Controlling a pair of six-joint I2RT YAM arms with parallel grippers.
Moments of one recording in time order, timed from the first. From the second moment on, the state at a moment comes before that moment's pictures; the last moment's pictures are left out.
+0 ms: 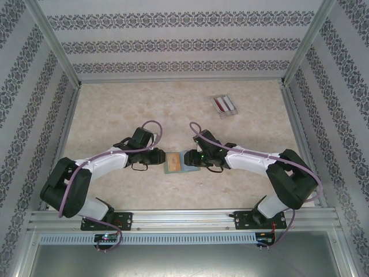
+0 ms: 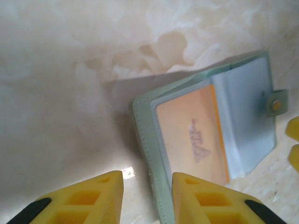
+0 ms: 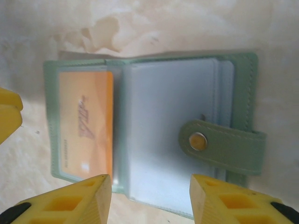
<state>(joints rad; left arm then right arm) -0.47 1.46 0.69 -0.27 0.30 -0.53 0.73 1.54 0.78 -0.23 -0.21 0.73</state>
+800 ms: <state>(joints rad) -0.46 1.48 0.60 -0.16 0.35 -0.60 0.83 1.70 0.81 -0.03 -0.29 0.74</state>
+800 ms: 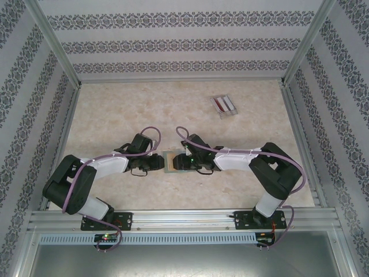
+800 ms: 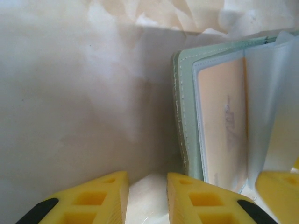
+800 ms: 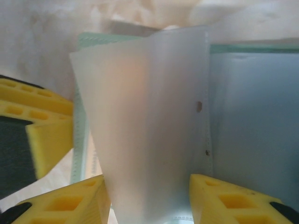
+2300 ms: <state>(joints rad) -0.31 1.41 0.51 0.01 0.24 -0.46 0.79 1.54 0.86 -0.11 -0.10 0.65</state>
